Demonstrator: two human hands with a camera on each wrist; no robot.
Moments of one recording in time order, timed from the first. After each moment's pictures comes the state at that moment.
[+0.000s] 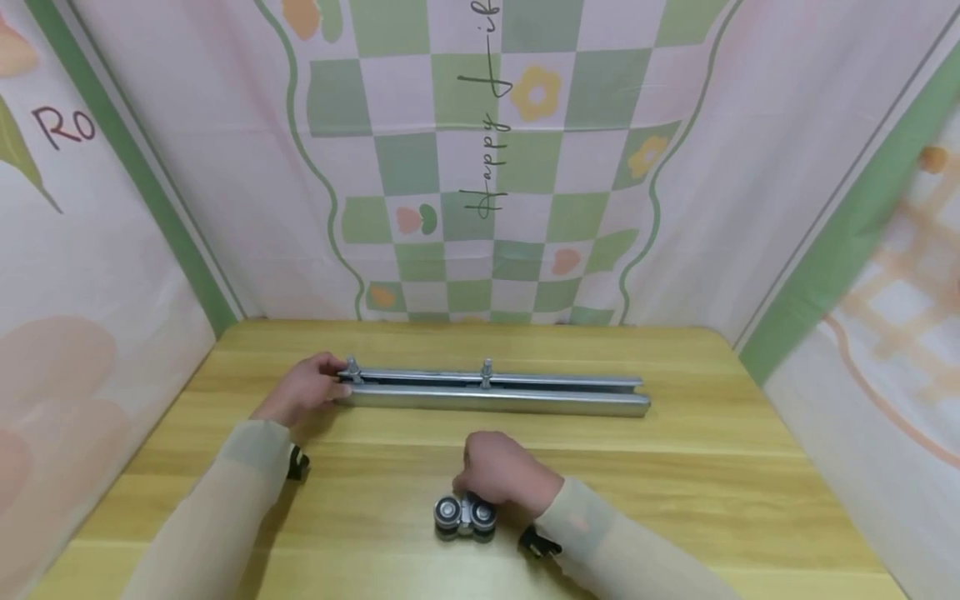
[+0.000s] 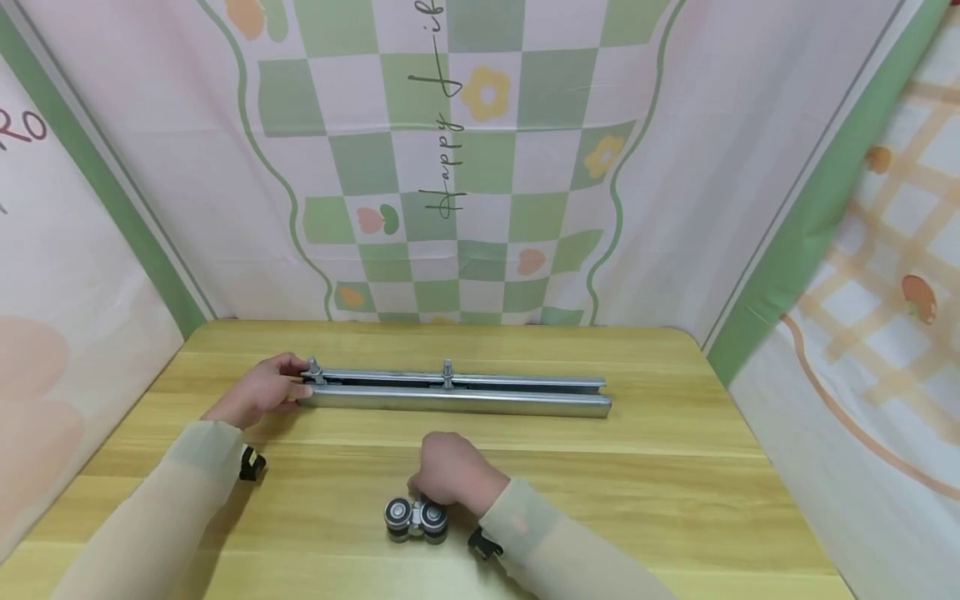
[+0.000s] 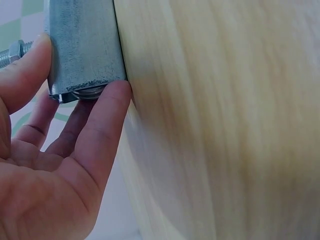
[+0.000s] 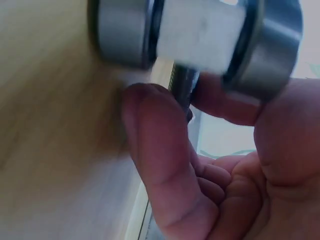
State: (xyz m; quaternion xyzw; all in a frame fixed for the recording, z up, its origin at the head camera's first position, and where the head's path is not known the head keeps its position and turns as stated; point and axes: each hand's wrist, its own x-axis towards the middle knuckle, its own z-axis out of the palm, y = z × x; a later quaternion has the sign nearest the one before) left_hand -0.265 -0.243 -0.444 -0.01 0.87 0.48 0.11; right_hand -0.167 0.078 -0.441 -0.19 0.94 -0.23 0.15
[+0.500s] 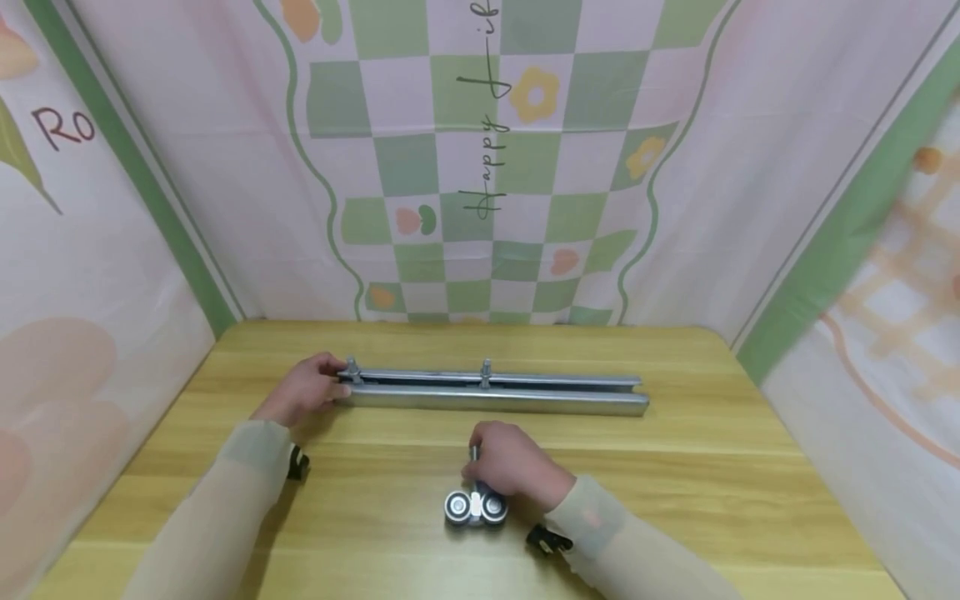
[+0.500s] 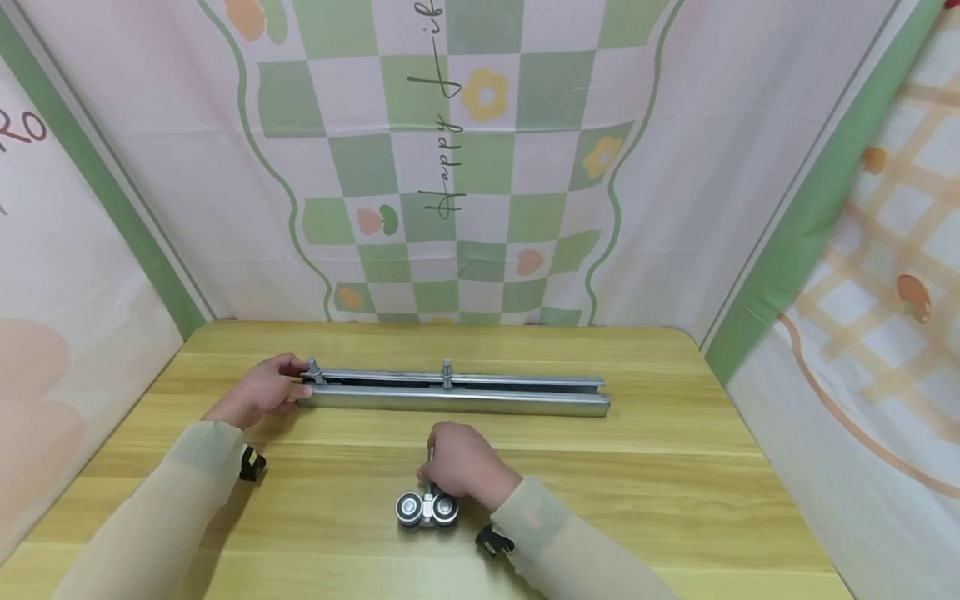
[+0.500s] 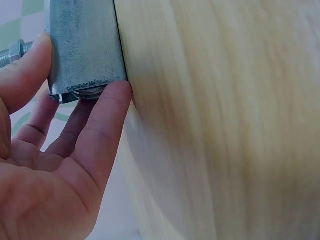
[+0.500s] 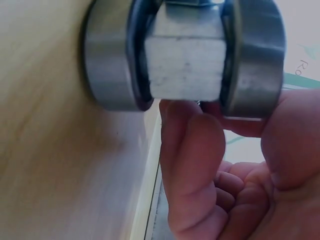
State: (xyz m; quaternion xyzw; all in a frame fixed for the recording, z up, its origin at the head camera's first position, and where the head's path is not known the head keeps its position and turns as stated) left_hand -0.269 -0.243 -0.449 -0.03 0.85 0.51 0.12; right_hand -0.174 0.092 -0.438 -0.18 0.94 -0.26 0.12
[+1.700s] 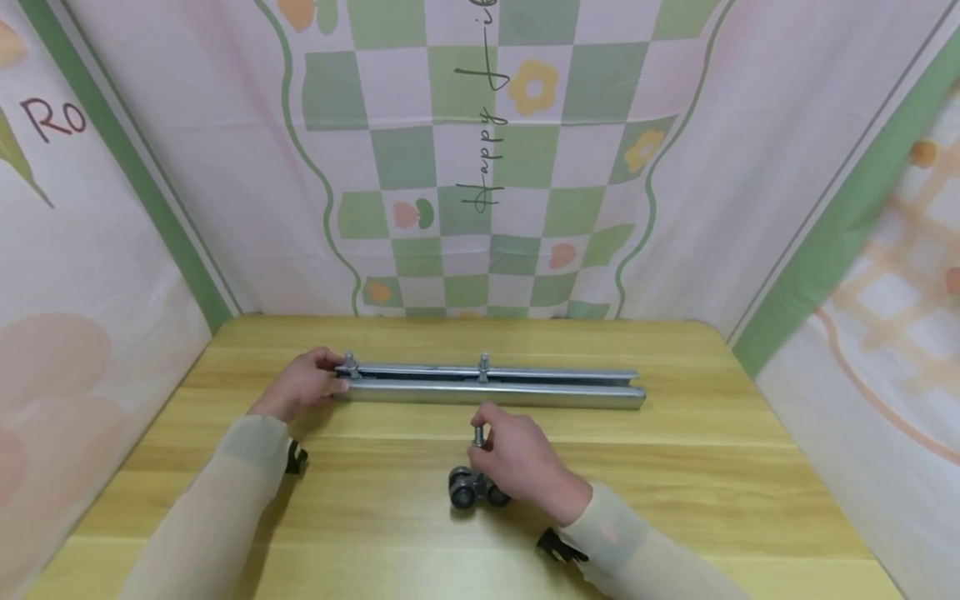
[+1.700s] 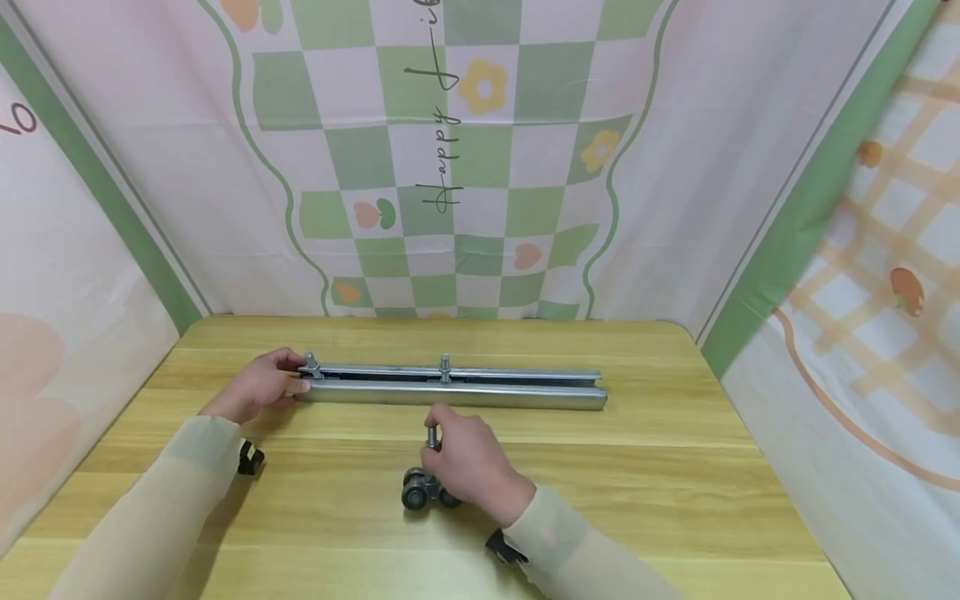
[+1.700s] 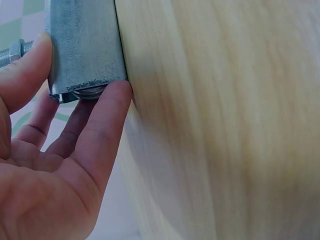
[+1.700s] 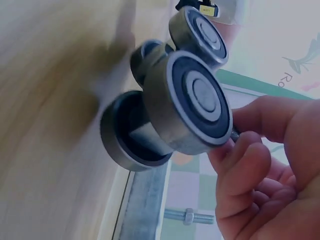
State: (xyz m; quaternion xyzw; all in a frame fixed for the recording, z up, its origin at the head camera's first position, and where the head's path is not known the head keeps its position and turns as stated) left_hand -0.267 -0.245 -0.446 -0.03 0.86 0.49 0.13; right_hand -0.152 0.104 -0.423 -0.20 0.92 -0.35 0.05
